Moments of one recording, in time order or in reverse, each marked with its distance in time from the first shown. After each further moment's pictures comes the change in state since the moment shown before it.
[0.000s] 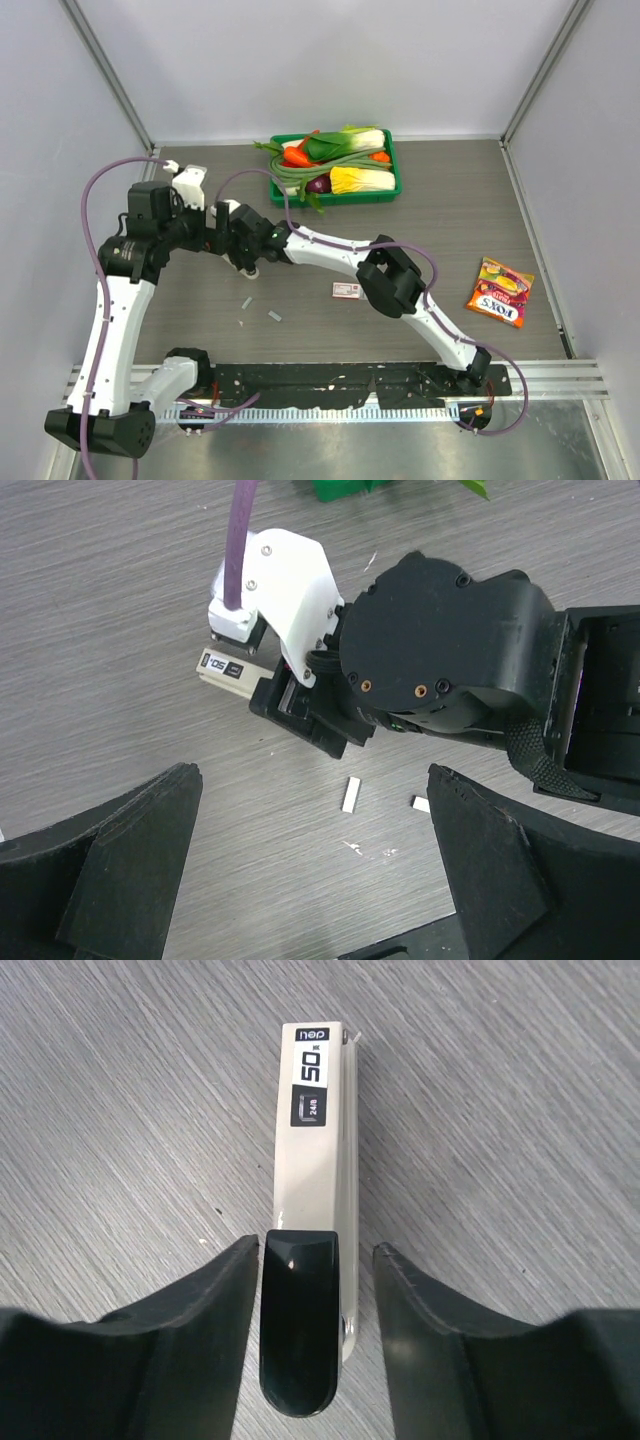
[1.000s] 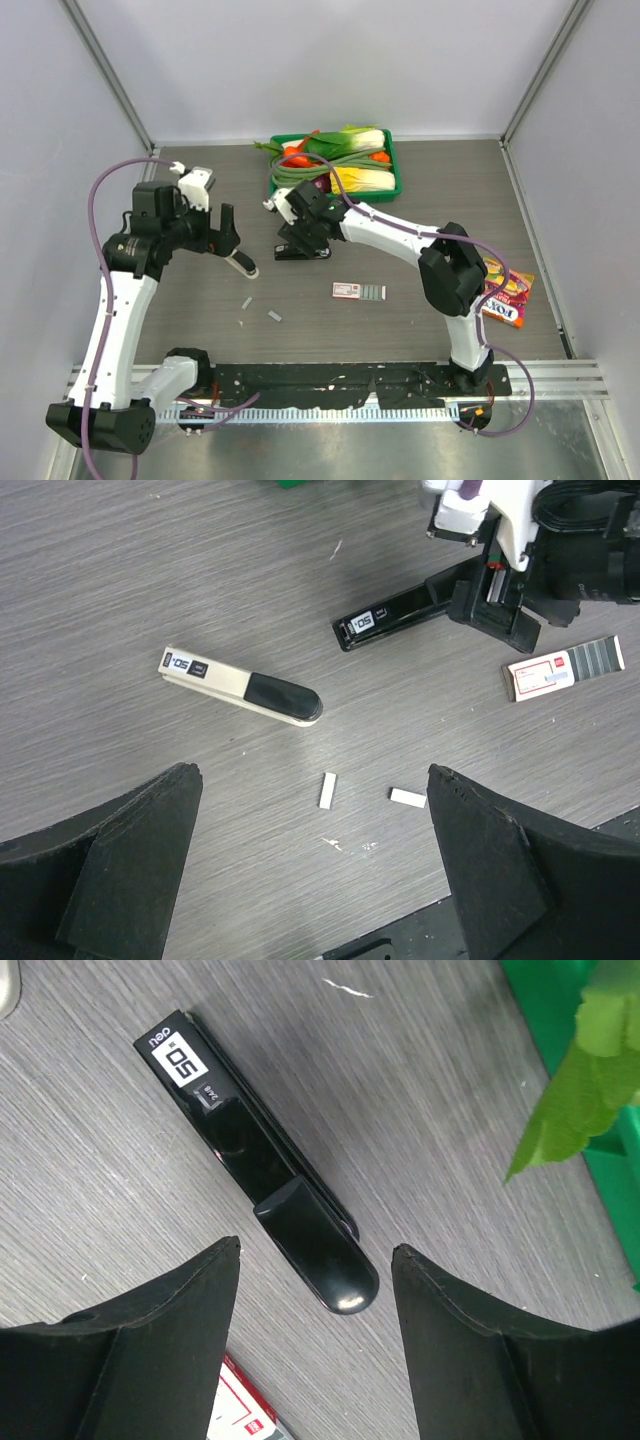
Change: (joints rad) left arm 0.000 0.021 -0.013 0.002 0.071 -0.009; right arm -0.190 -0.413 -0.385 -0.272 0.077 -0.417
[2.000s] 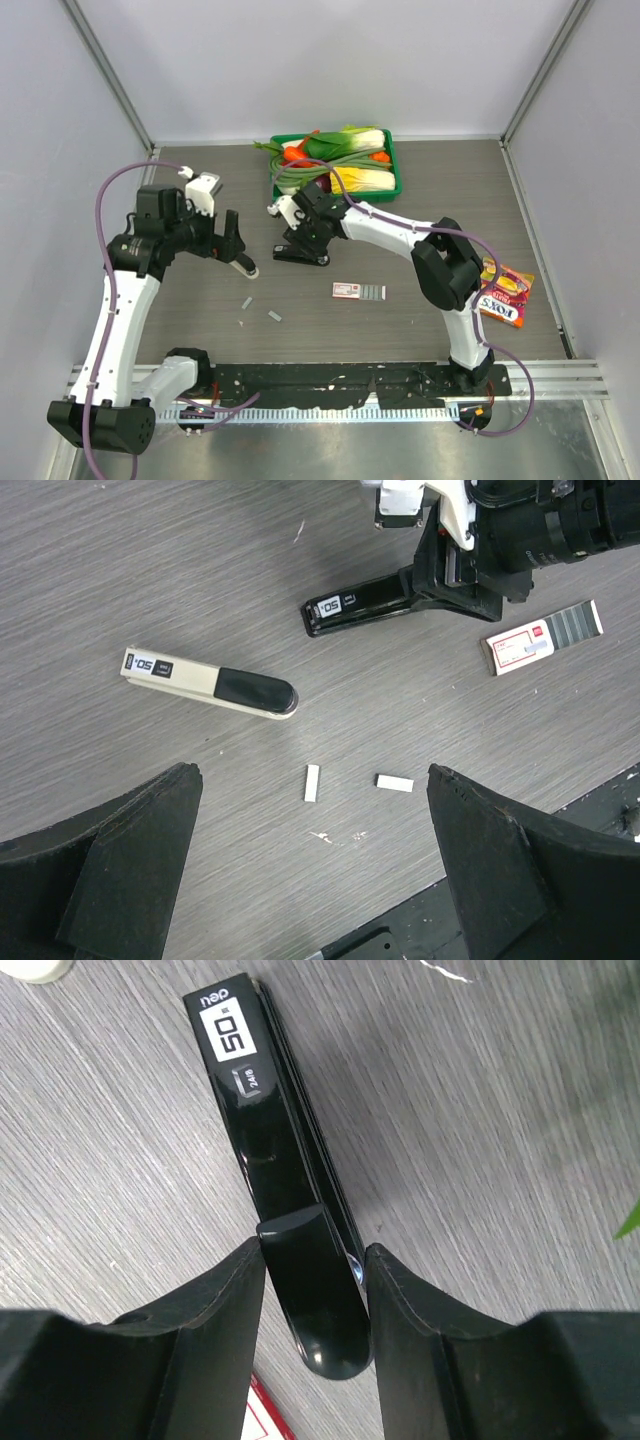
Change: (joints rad) left arm 0.001 0.000 -0.035 0.000 0.086 0.044; right arm -0.039 0.056 -0.027 0.013 -0.208 -0.026
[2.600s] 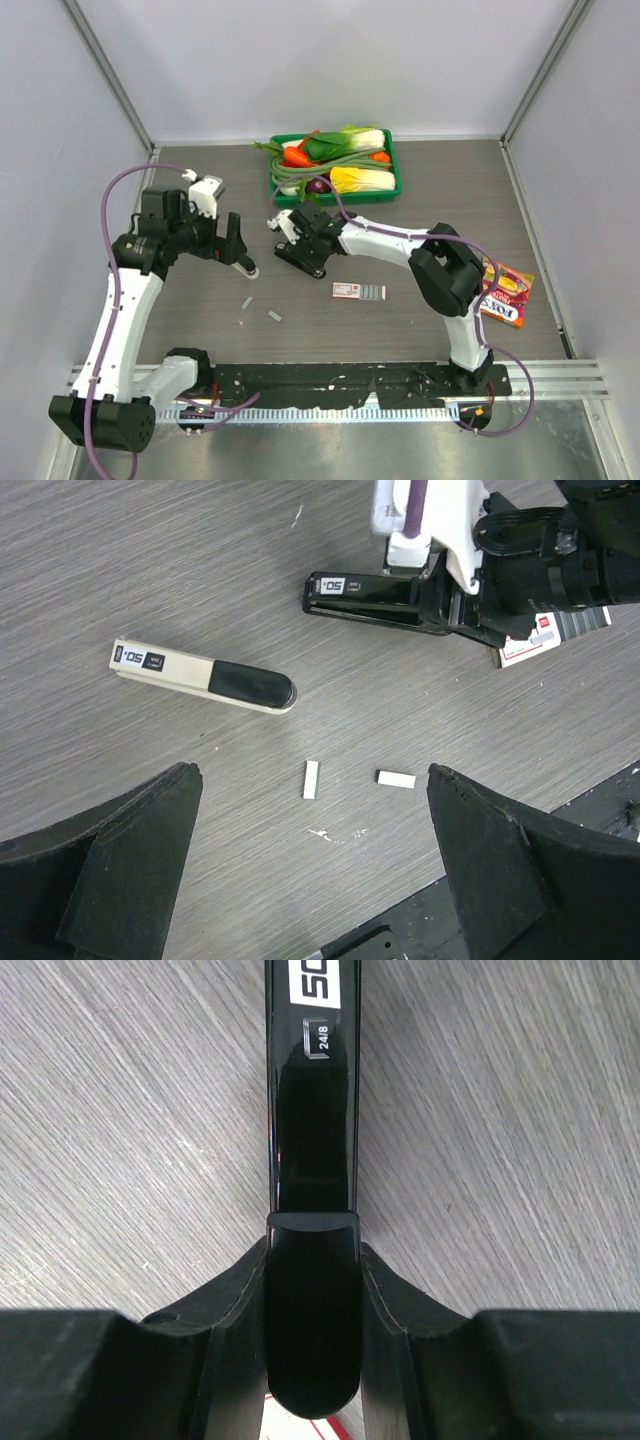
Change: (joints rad) left arm 0.000 0.010 -0.037 0.014 0.006 0.005; right arm 0.055 -0.028 -0.125 0.077 0.053 0.091
